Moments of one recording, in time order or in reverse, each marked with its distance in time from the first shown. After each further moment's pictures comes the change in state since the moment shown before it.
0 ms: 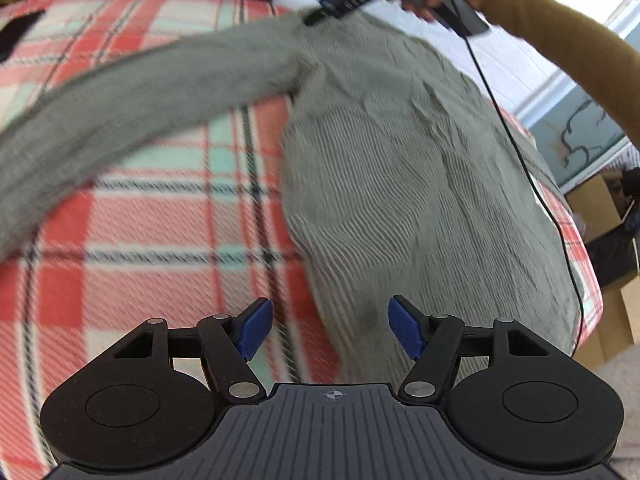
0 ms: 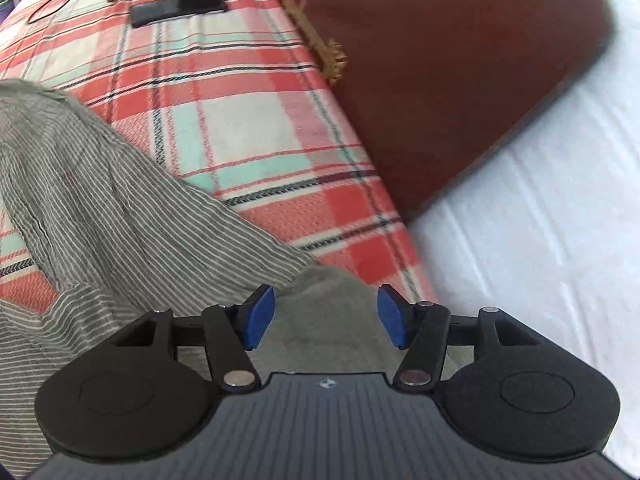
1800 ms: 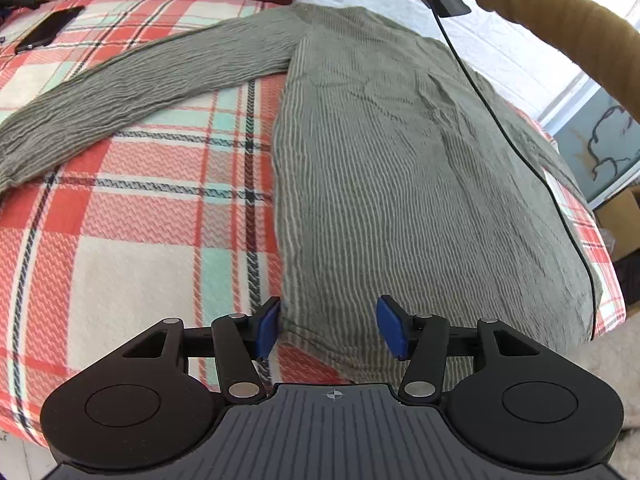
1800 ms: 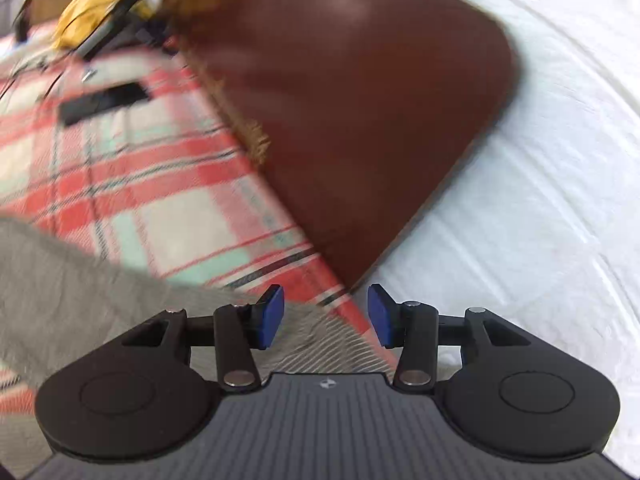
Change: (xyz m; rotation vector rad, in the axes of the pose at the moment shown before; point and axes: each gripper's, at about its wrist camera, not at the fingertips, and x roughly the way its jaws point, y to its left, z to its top) left arm -0.010 -0.037 -0.046 -0.049 -0.076 0.113; right arm -0.013 -0.011 0.025 0.142 -0.139 -0.134
